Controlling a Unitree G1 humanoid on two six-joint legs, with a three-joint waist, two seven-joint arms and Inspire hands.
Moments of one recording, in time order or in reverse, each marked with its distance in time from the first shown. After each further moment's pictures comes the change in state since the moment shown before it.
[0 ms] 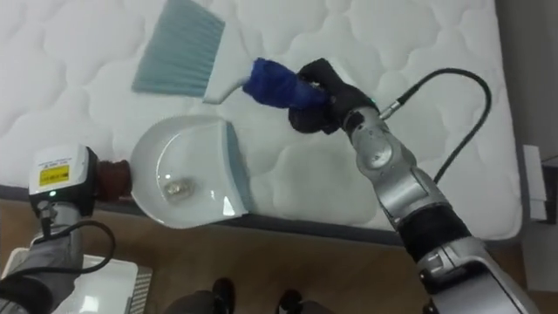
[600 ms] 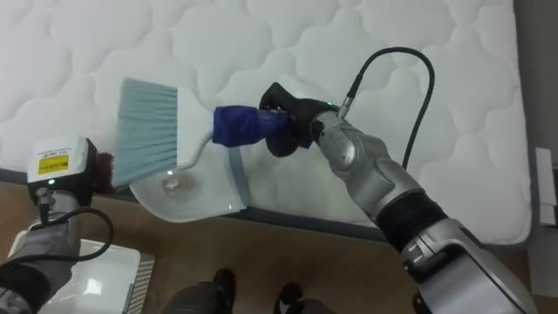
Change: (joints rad) left arm -0.062 0.035 -0.040 0.003 0.005 0.031 -0.069; right arm -0.119 0.017 0.282 0.004 -0.227 0.041 0.189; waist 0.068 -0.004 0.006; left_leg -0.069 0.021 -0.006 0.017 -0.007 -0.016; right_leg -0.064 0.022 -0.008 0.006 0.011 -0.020
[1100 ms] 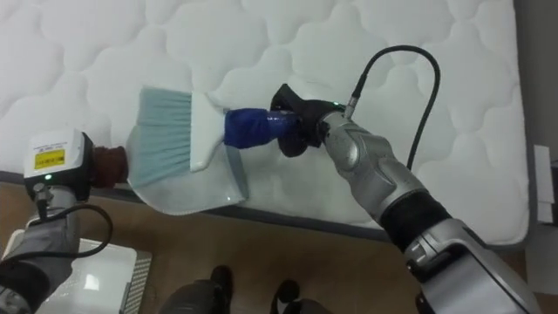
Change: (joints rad) left arm -0.001 0.003 0.001 -0.030 -0.010 0.016 -0.004; right arm 0.000 -0.011 0.001 0.015 -0.032 0.030 0.002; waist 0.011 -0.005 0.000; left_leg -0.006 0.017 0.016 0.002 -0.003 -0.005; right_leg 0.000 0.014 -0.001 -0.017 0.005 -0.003
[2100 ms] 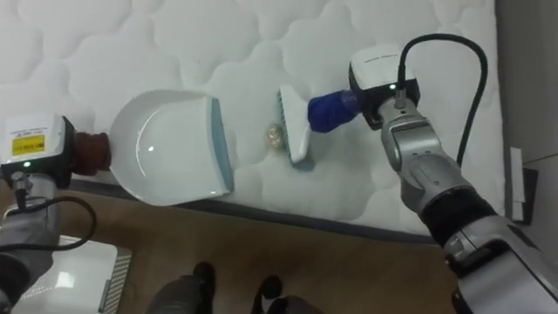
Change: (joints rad) left arm -0.018 0.076 -0.019 -0.037 -0.012 0.020 0.018; right arm -0.001 -0.143 -0.001 0.086 -0.524 0.121 -0.211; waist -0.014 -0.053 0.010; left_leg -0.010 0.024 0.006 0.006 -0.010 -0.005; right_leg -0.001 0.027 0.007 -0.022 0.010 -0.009
